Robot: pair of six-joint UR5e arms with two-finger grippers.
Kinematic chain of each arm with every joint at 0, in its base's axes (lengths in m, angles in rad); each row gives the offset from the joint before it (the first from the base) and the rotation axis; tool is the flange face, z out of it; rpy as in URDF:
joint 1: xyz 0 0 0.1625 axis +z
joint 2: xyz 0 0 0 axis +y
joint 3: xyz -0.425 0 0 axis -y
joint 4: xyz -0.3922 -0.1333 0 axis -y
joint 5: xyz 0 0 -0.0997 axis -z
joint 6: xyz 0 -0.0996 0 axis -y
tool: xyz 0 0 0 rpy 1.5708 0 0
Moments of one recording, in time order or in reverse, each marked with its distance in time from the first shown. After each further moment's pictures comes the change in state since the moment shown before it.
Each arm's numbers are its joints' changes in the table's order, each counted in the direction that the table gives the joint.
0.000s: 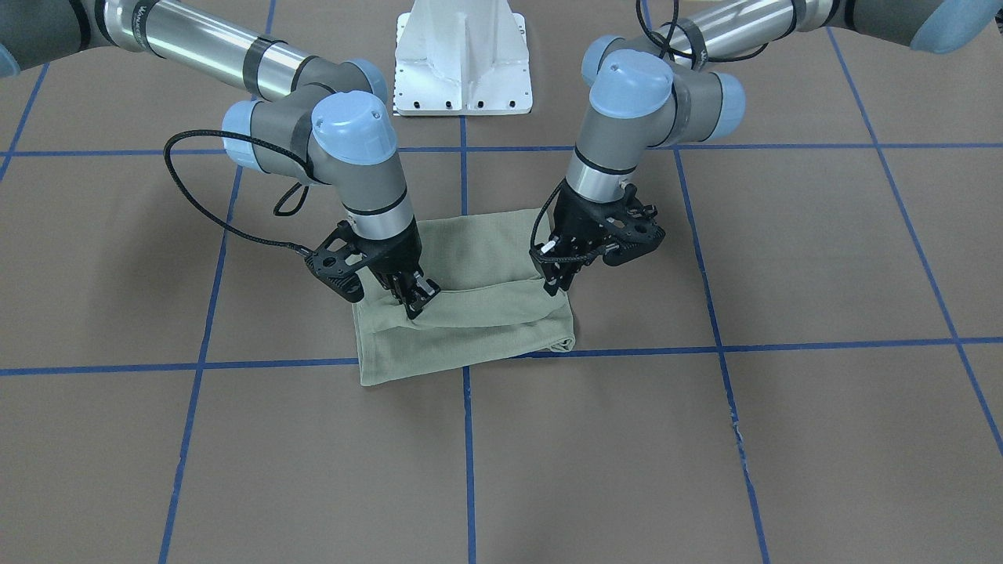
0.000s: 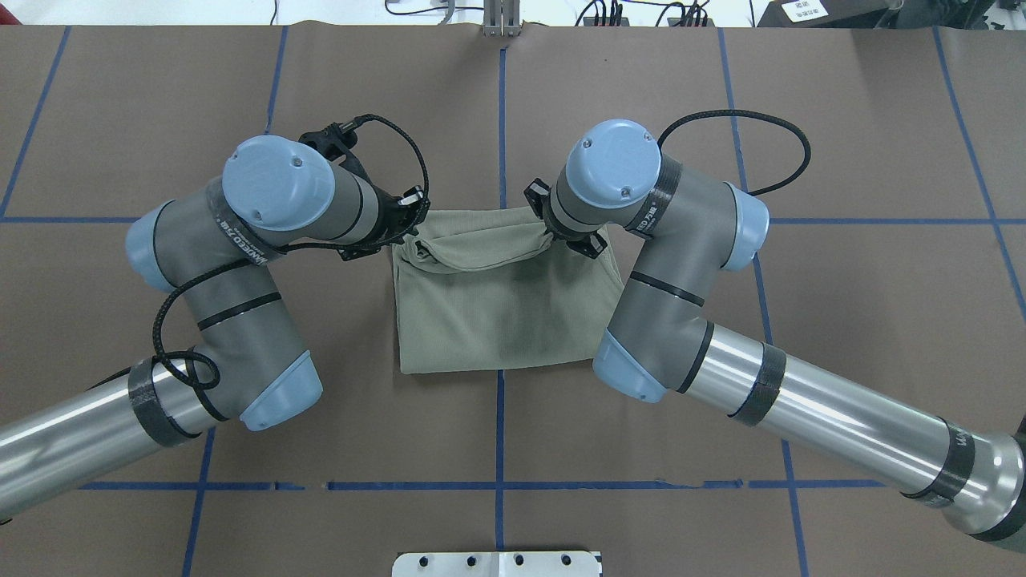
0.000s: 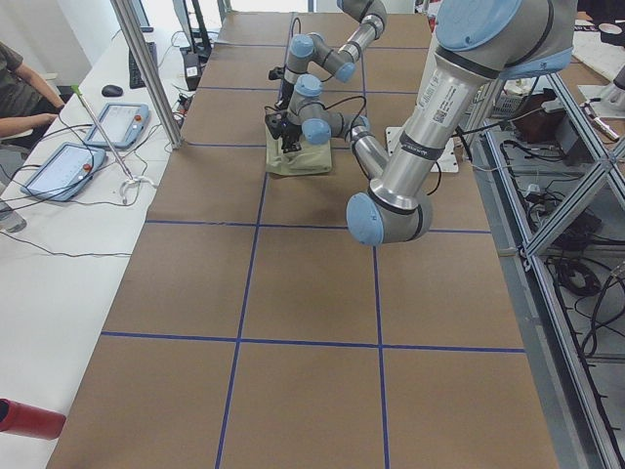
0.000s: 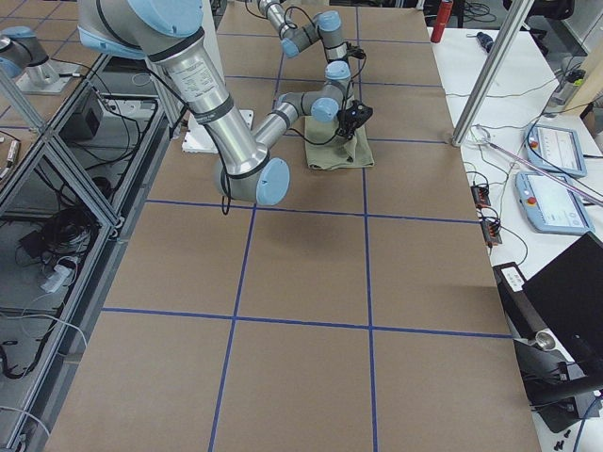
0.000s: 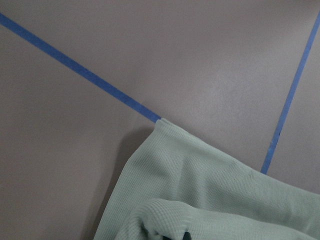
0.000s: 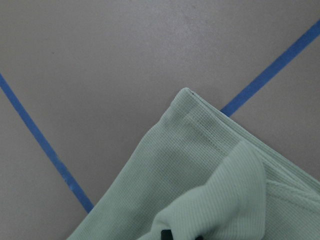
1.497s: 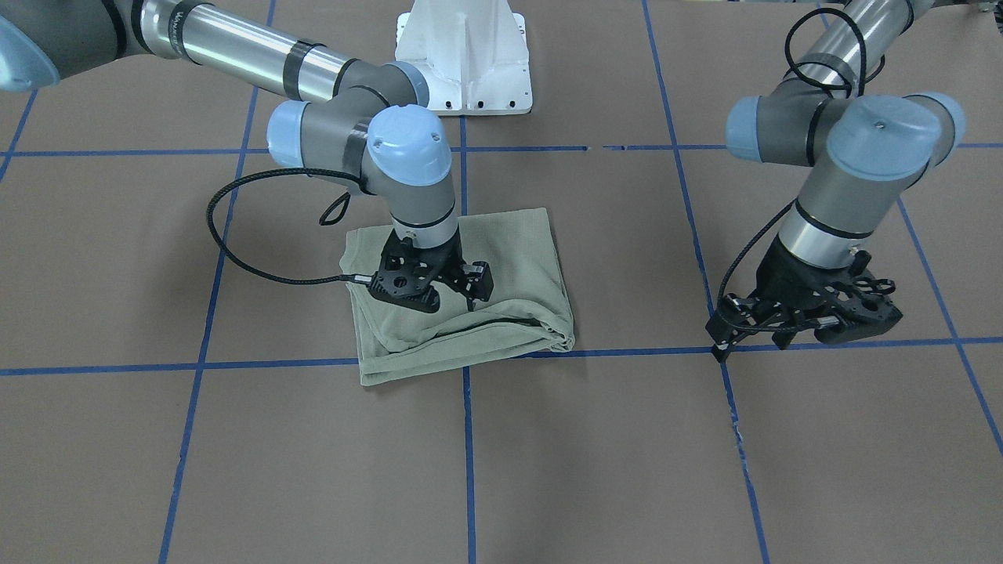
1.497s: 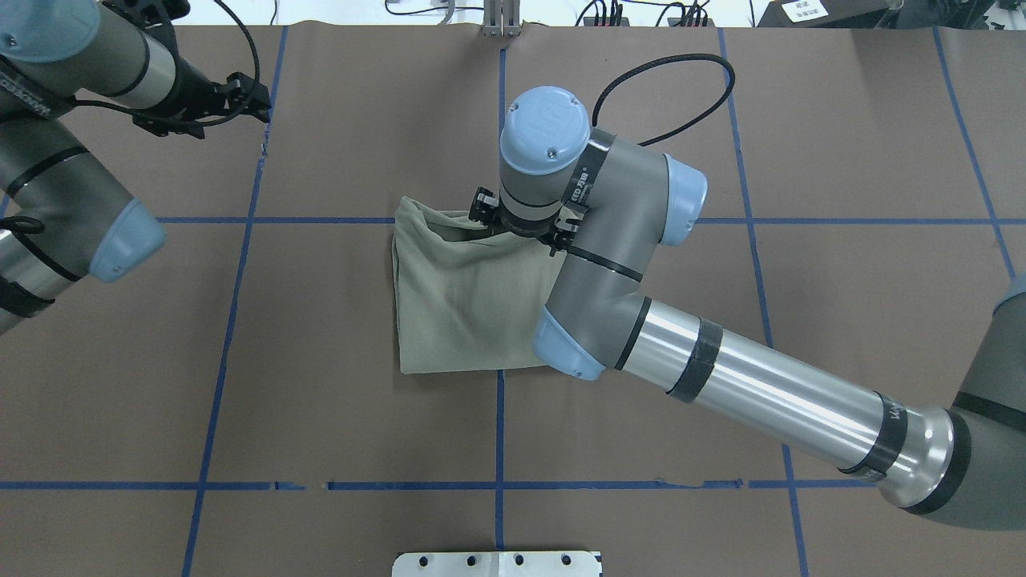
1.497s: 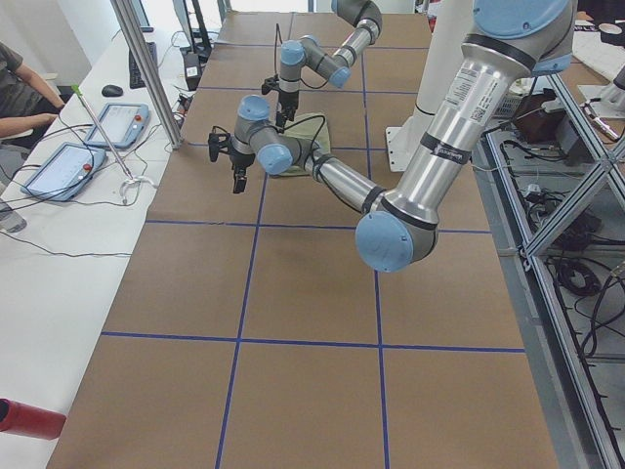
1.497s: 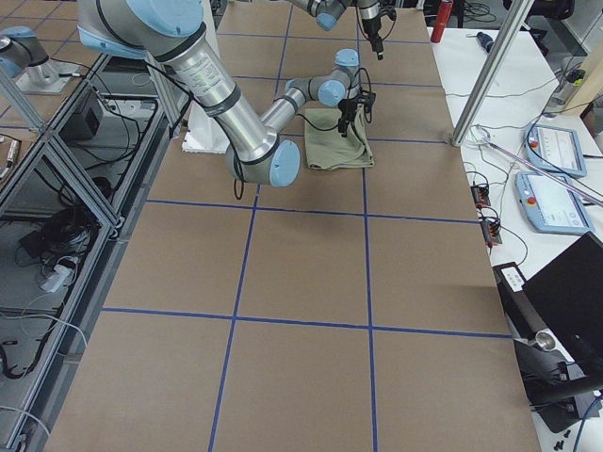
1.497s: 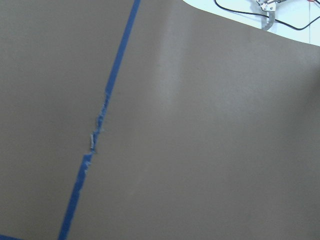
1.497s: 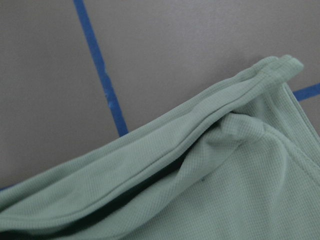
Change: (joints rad) left arm -0.359 -0.154 0.012 -0.022 -0.228 0.589; right arm -0.015 -0.156 -0.105 -0.167 0.114 -0.504
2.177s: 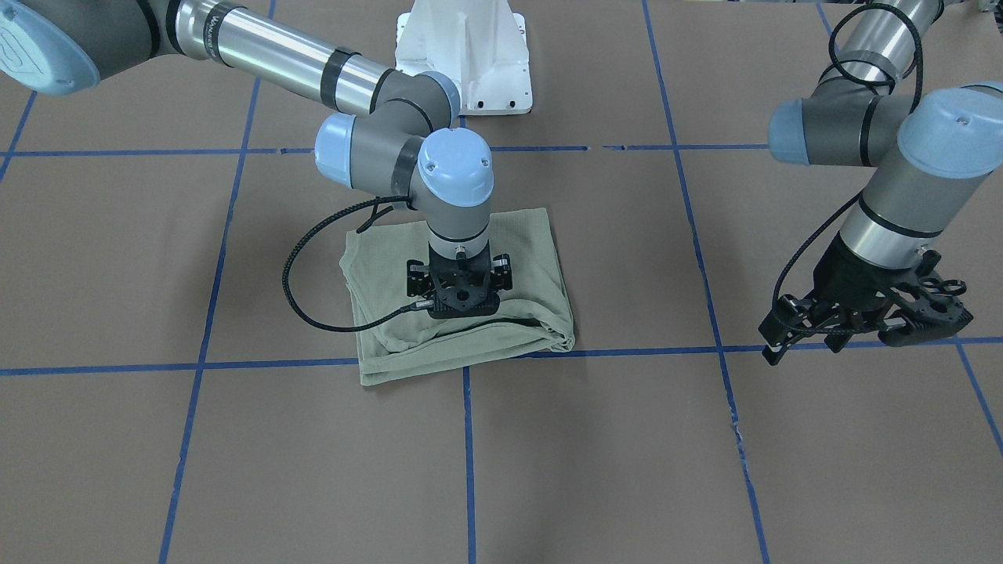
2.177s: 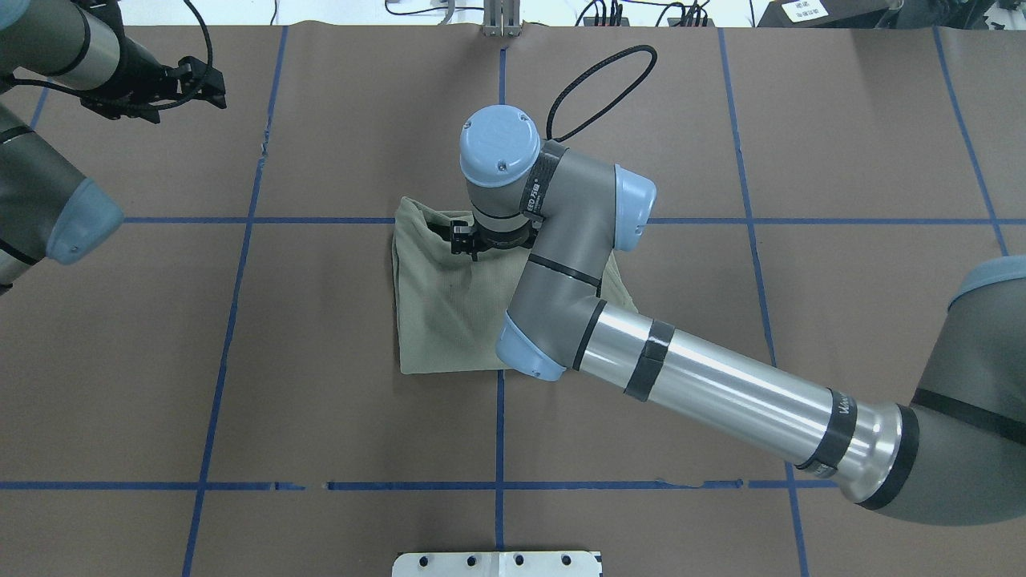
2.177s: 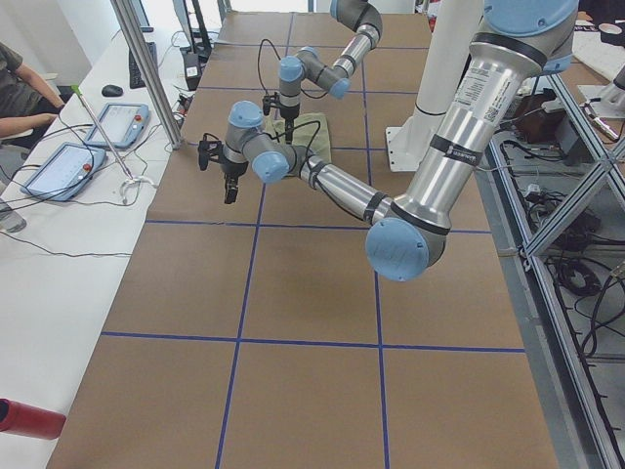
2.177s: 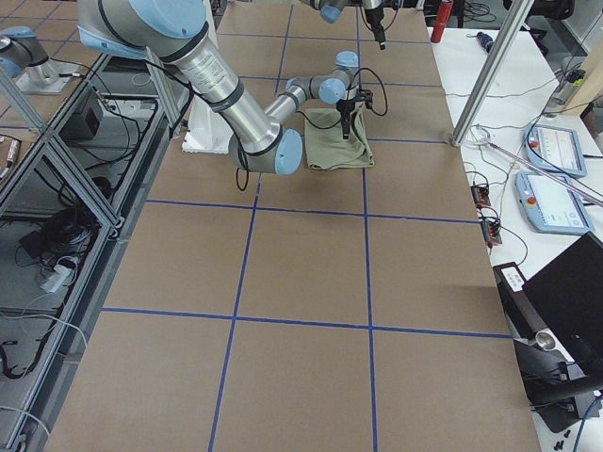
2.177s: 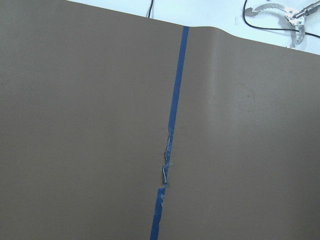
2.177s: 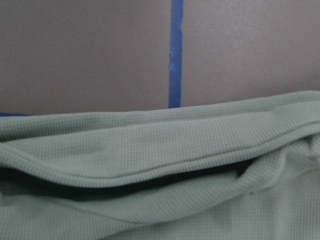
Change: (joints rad) left arm -0.060 -0.028 -0.002 0.001 -0.026 0.058; right arm -0.019 -0.086 -0.189 0.062 -0.003 -0.319
